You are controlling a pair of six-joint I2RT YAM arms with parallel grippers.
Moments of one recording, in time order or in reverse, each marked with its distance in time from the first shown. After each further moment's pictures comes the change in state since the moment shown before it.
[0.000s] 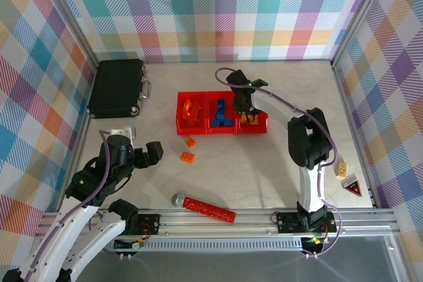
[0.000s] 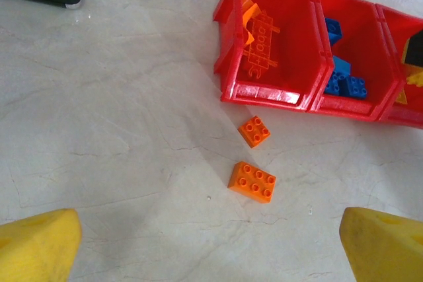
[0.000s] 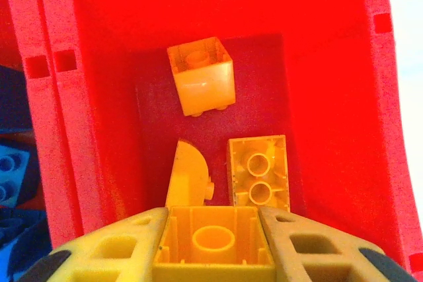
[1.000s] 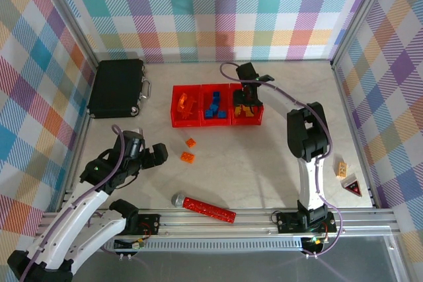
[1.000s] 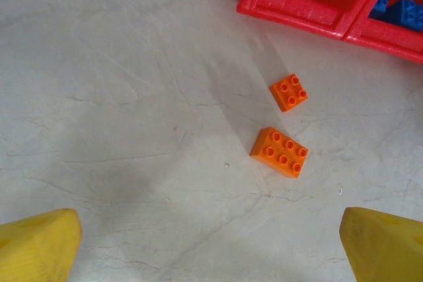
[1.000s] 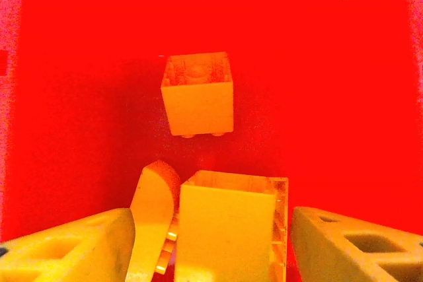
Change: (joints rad) left arm -0.002 0.135 -0.050 -0.012 0.032 -0.099; right arm -0.106 0.061 0.023 0.144 -0.193 -0.203
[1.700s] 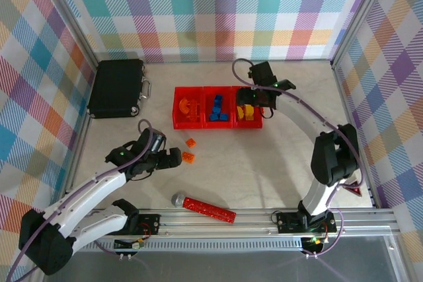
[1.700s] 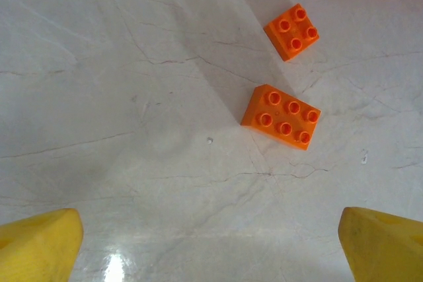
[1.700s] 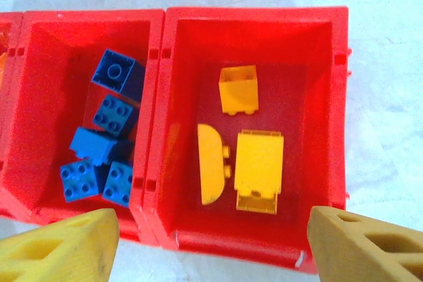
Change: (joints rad) left arm -0.120 0.267 -0.034 0.134 0.027 0.001; right arm 0.000 -0.383 -0.252 0.045 -0.107 0.018
